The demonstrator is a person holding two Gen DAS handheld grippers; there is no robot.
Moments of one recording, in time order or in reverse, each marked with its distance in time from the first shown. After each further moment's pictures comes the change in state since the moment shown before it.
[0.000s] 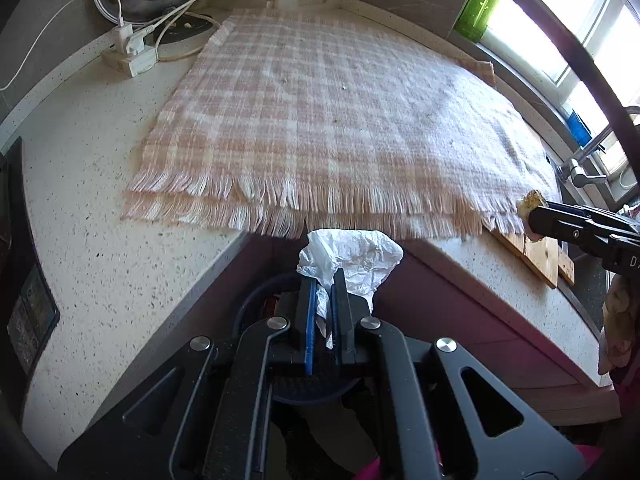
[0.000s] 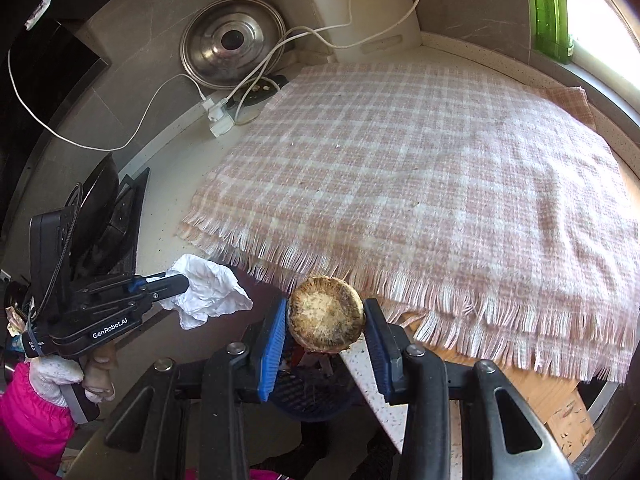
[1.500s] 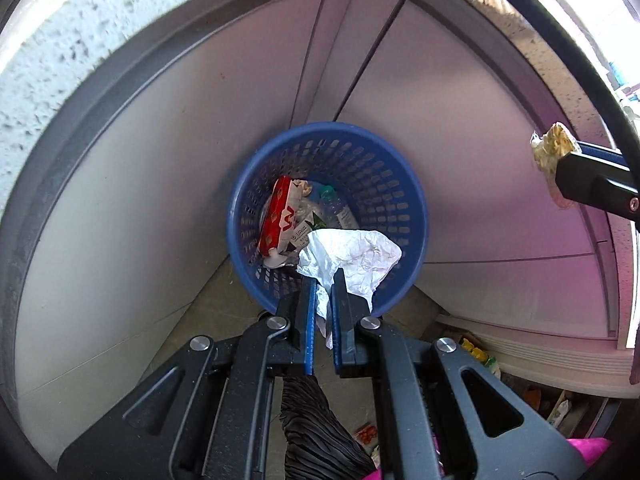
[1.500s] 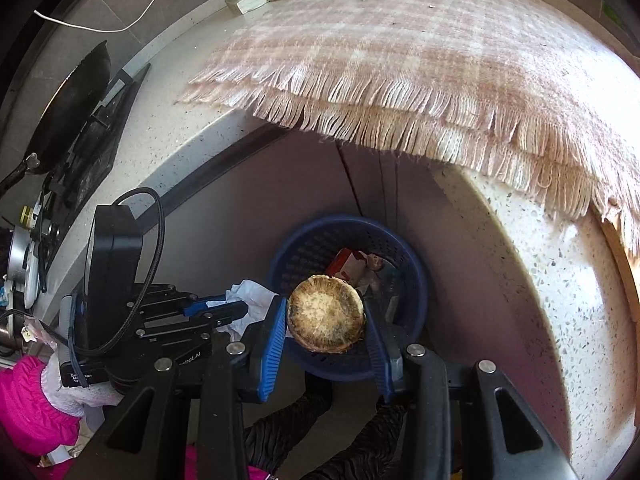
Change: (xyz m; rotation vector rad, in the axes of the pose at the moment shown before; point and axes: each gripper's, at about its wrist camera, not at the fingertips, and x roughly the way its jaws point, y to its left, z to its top) left arm 0.123 0.049 -0.114 -0.055 0.298 0.007; right arm 0.126 0.069 -0.069 -0.087 0.242 -0.009
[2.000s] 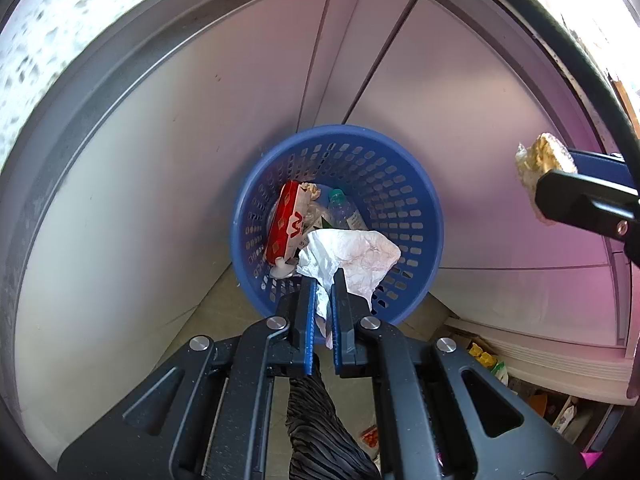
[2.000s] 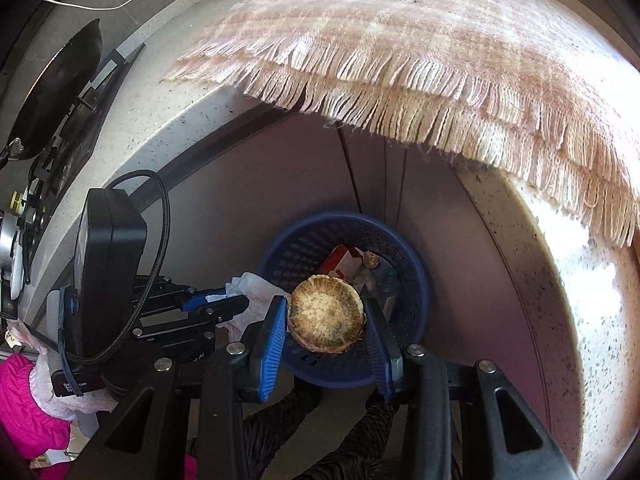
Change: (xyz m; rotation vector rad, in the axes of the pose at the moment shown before) left arm 0.013 -0.002 0.011 -0.008 0.003 0.033; right arm 0.031 0.010 0.011 -0.029 0.040 -0.025
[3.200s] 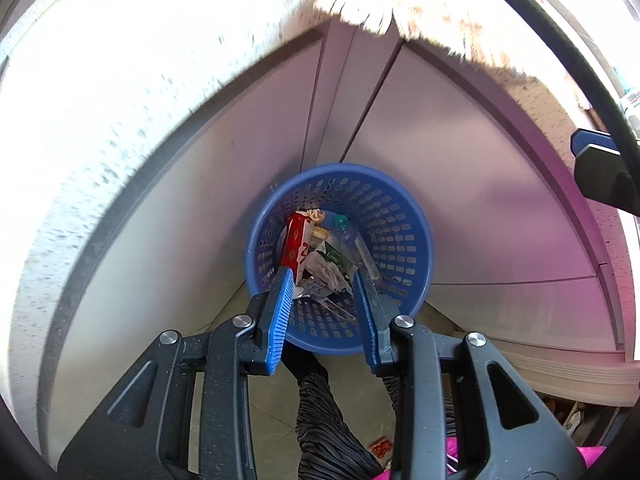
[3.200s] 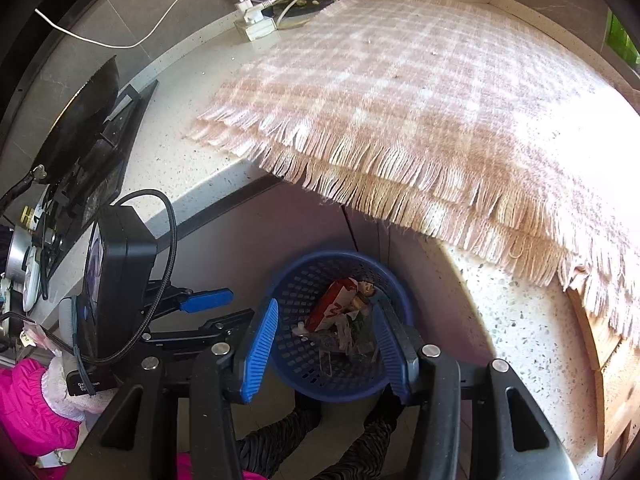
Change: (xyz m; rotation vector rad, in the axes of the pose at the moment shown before) left arm -0.051 -0.009 0.016 0.025 -0.076 0.041; right arm -0.068 -0.013 0.008 0.001 -0.124 0.009
